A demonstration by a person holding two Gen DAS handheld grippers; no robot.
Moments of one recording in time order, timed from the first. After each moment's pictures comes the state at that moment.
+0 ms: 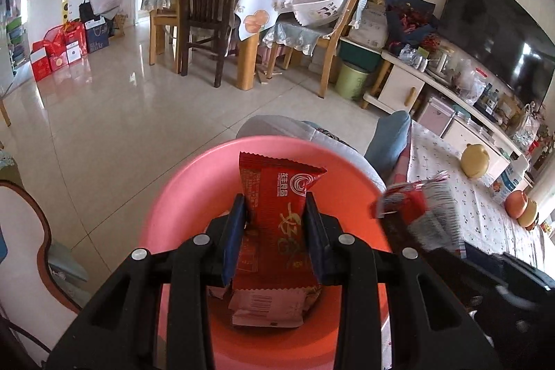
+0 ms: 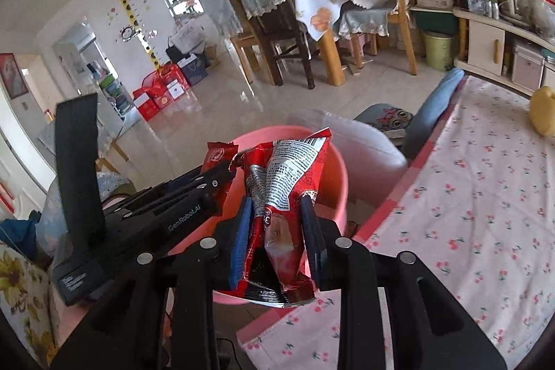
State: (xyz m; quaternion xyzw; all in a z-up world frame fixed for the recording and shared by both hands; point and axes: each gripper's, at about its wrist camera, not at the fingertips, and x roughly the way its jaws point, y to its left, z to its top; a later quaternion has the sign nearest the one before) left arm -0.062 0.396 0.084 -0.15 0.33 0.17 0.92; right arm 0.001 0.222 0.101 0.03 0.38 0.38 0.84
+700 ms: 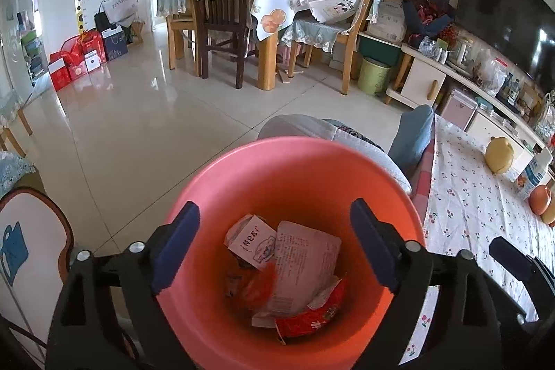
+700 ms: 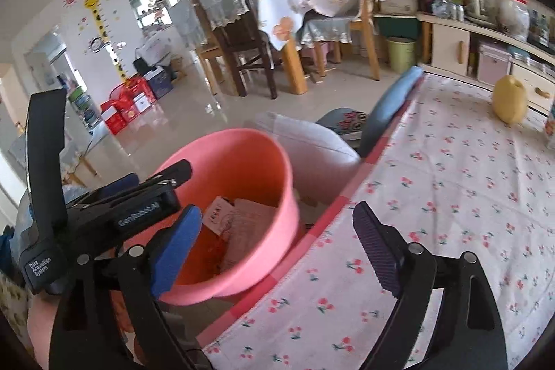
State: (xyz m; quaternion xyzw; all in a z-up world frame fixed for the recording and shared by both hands) left arm -0.060 0.391 0.085 -0.12 0.34 0.22 0.91; right arm 0.005 0.186 0.087 0.03 0.37 0.31 0.88
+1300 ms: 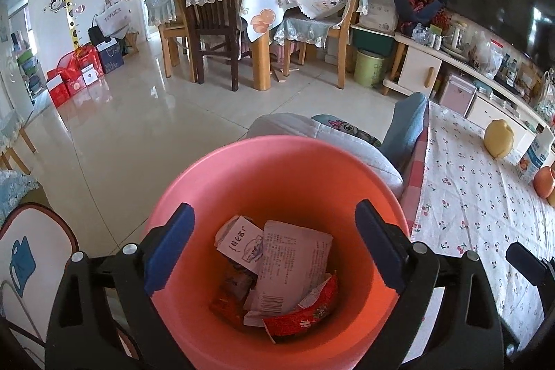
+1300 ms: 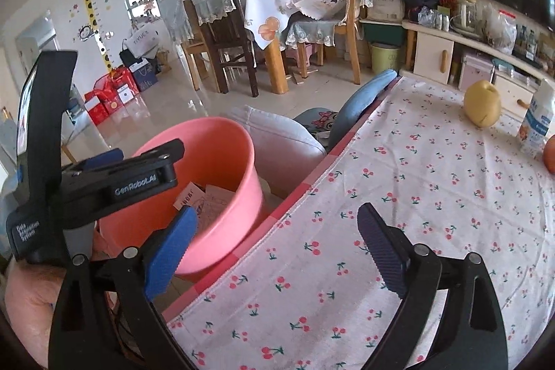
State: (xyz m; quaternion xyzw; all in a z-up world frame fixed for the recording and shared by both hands) left arm -0.044 0.364 0.088 -0.08 0.36 0.22 0.91; right arm -0.013 0.162 0.084 -0.01 0.36 0.28 0.89
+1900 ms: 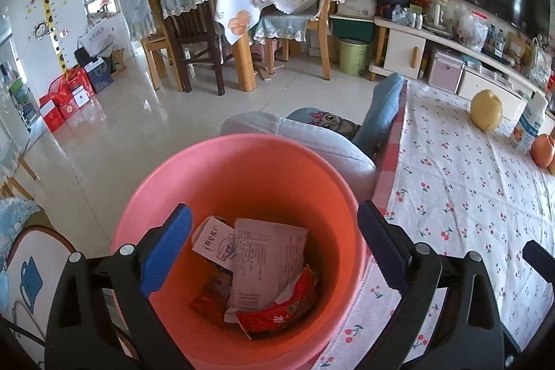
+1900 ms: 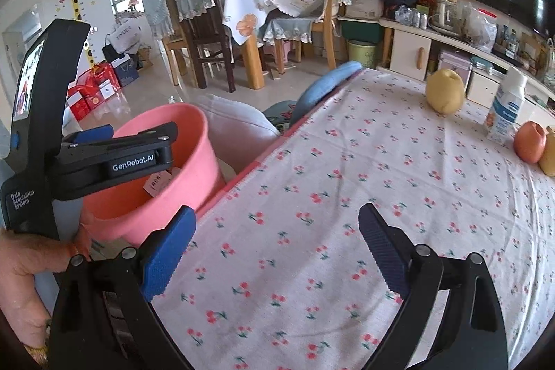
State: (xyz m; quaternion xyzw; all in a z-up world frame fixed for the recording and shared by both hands) left arm -0.028 0.312 0.085 -0.03 0.37 0.20 0.91; right arm -0.022 0.112 0.074 -0.03 0.36 0.24 0.90
